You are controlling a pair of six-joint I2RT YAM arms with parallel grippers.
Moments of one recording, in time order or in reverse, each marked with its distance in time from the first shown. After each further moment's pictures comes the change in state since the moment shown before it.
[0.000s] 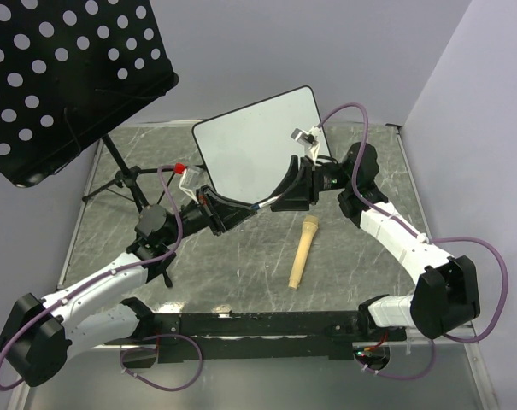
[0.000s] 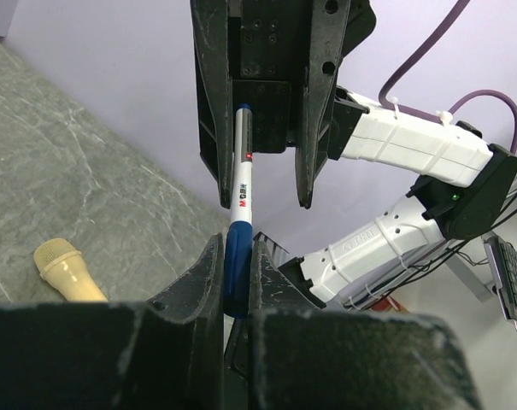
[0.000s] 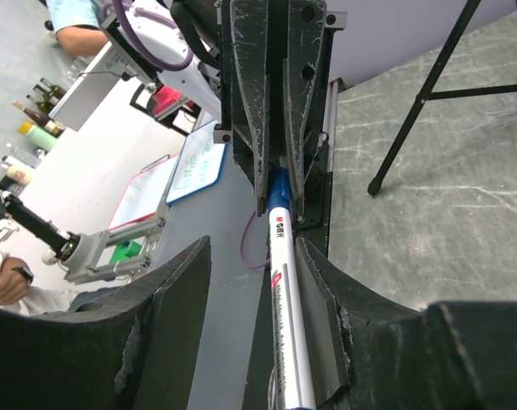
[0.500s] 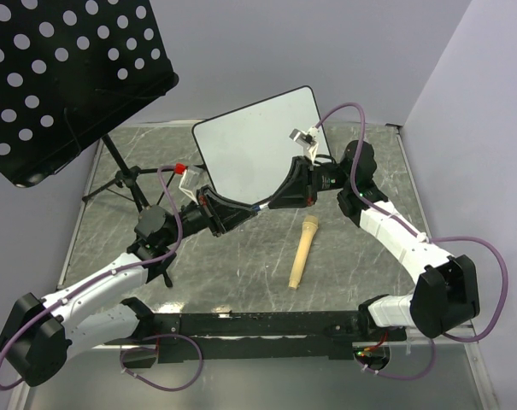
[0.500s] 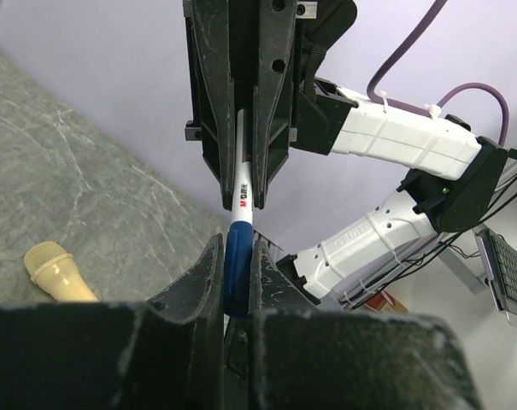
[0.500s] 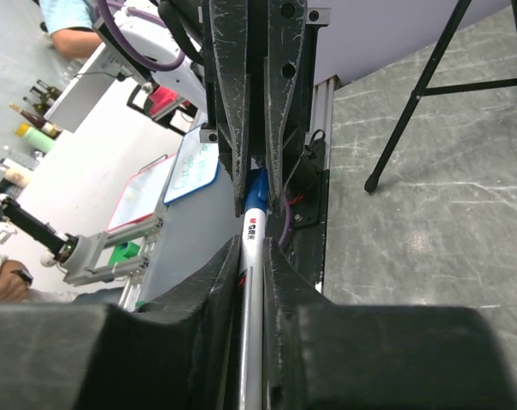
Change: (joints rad) left arm 0.000 0.002 -0.002 0.022 0.018 -0.003; right arm 0.005 0.003 0.013 -0.076 0.008 -0.057
